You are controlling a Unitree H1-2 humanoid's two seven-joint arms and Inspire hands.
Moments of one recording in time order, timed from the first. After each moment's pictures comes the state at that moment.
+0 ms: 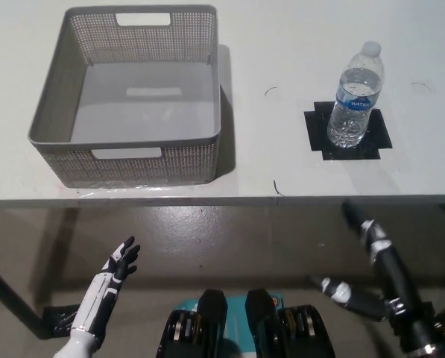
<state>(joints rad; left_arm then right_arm) -0.01 0.16 -0.04 0.15 0.05 -0.21 -0.06 -0.03 -0.14 0.09 -0.12 -0.08 -0.24 0.07</state>
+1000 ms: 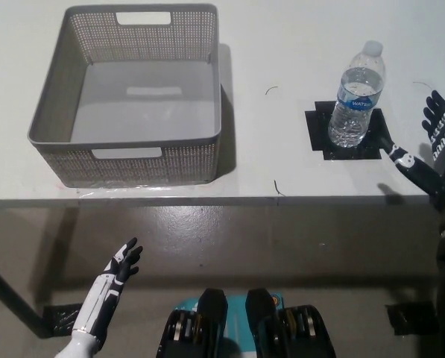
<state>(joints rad) 0.00 0.16 -0.04 0.15 0.05 -0.22 -0.07 -0.45 -0.15 -0.18 0.32 0.02 -0.17 0.01</state>
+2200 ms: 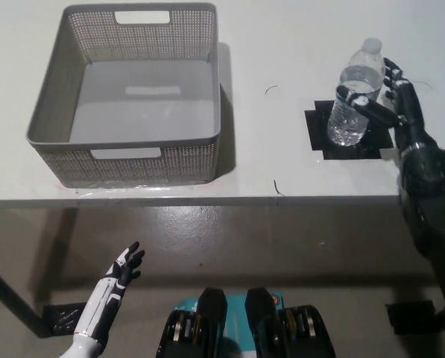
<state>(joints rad) 0.00 0.16 -0.04 0.16 0.05 -0.23 -0.08 -1.00 -0.20 -0.06 1.20 -0.09 -0.19 -0.11</state>
